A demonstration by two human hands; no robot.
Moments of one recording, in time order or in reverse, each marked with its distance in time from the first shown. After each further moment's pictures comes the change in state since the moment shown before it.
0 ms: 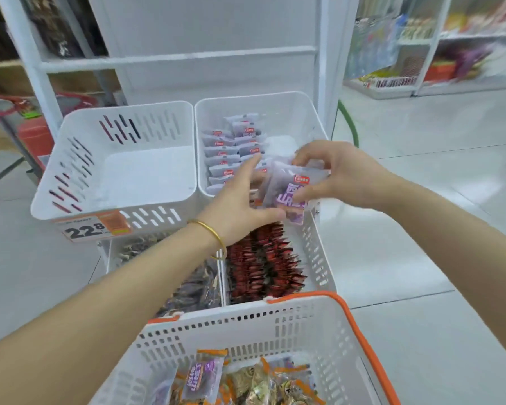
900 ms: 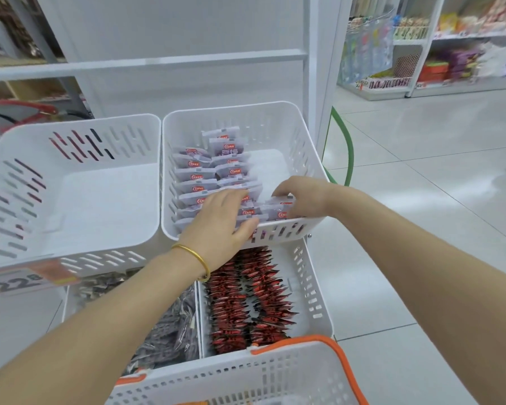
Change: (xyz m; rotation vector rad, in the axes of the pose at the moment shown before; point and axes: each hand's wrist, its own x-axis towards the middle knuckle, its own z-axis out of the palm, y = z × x) left_hand 0.076 -0.047 0.013 0.596 0.025 0.112; right_hand 0.099 0.078 0.014 -0.452 -0.426 0.277
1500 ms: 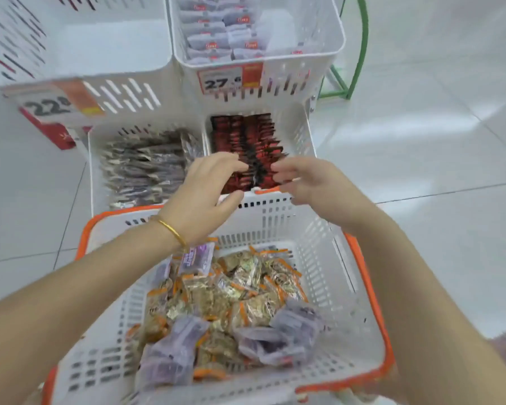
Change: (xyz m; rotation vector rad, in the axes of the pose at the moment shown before) left_hand -0.200 0.024 0.019 -0.100 -0.131 0.037; right_hand -0.182 -0.052 0.166 0.914 0.179 -0.020
